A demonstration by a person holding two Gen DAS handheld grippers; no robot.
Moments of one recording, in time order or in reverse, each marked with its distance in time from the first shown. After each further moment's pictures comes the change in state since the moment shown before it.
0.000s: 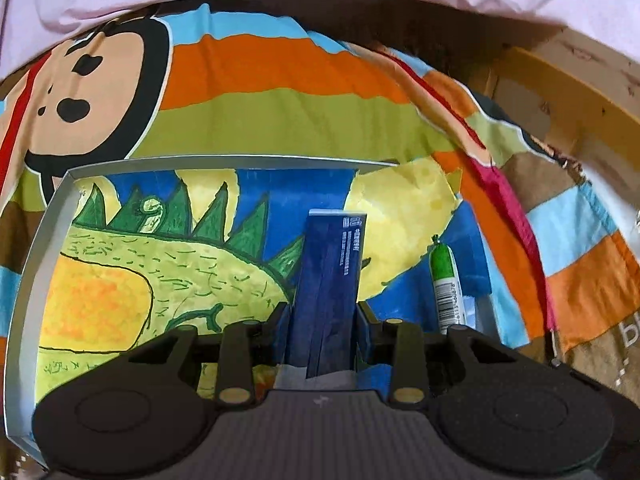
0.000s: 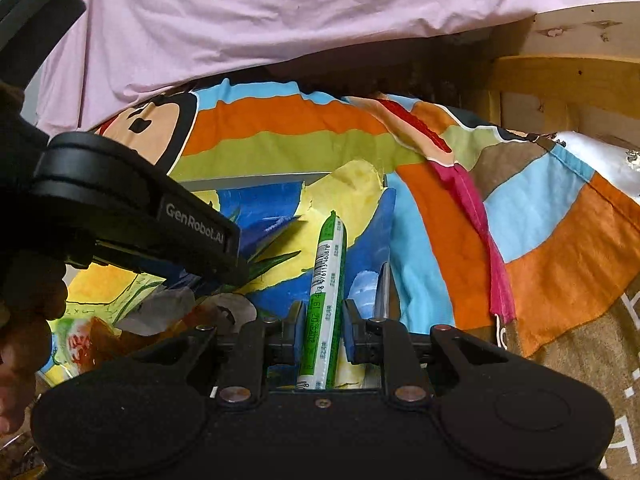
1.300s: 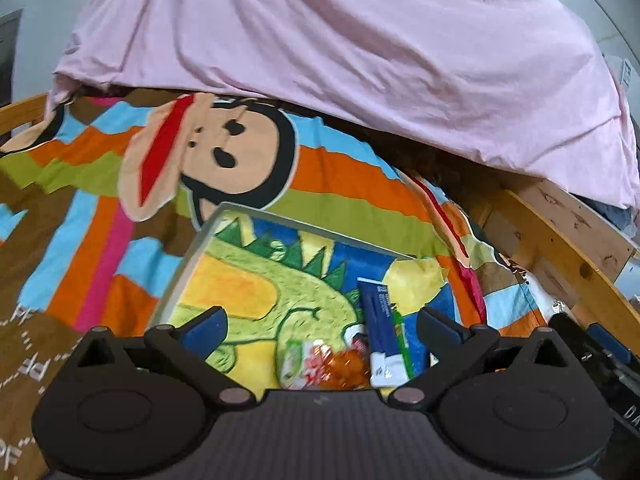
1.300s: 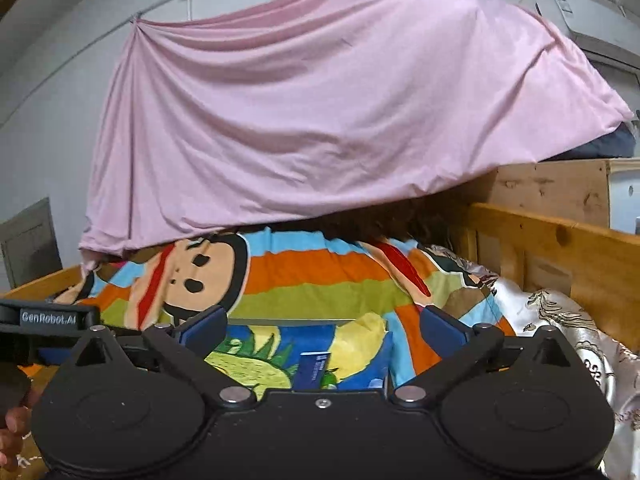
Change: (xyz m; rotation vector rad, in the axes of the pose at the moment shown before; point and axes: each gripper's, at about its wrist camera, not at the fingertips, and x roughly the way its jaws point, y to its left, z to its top) left arm -0.189 0.096 -0.071 -0.242 -0.280 -0.029; right arm -0.187 0.016 0.041 0.033 -0.319 0.050
